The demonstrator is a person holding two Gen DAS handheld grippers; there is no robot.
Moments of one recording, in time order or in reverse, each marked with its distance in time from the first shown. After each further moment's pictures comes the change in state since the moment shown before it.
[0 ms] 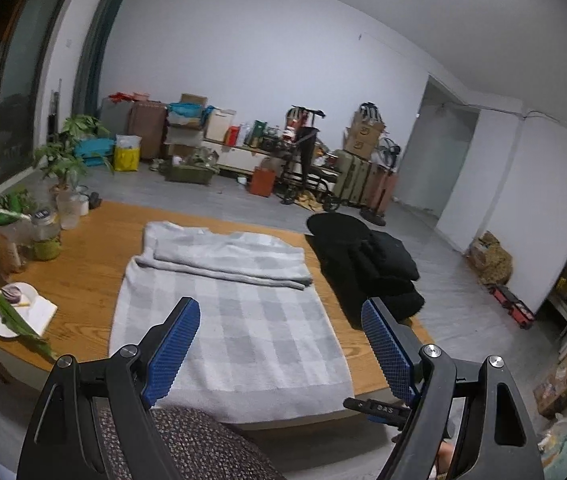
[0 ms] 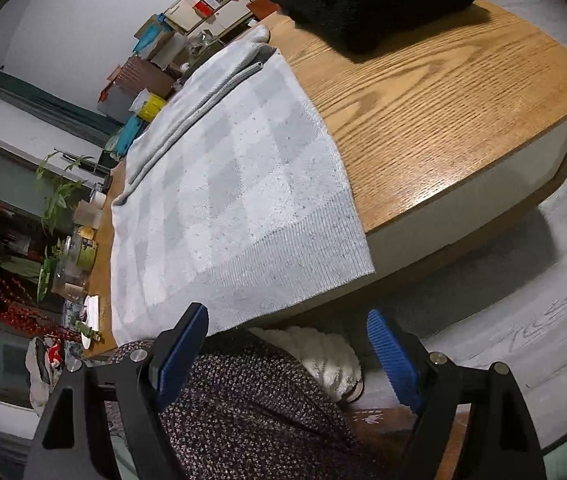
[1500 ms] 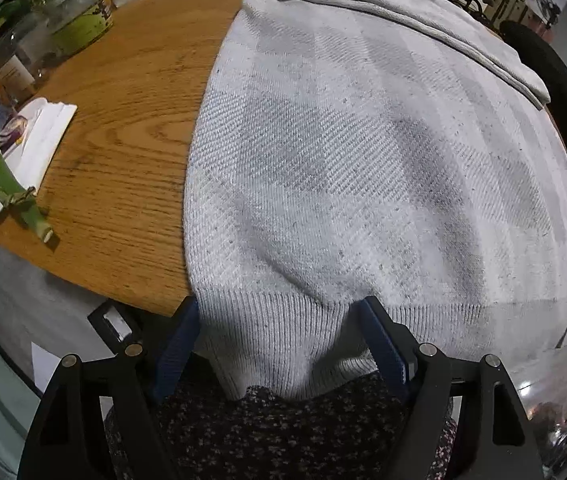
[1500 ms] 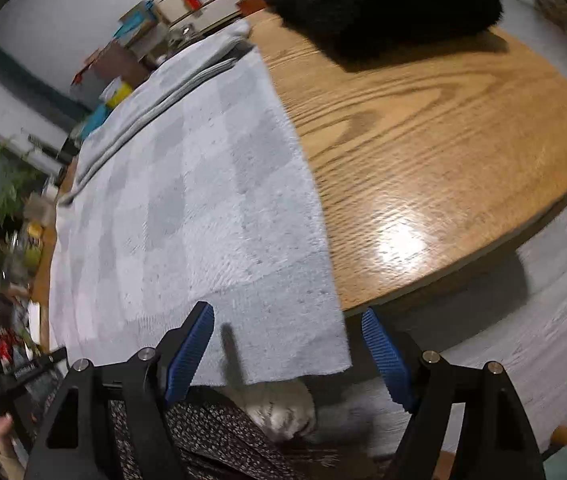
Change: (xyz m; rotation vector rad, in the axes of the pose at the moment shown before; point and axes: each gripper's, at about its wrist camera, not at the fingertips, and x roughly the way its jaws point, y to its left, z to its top) left arm 0.245 0.181 -0.128 -0.121 0.783 0.460; right arm 0.057 0.010 0.045 -0.108 -0.031 -0.173
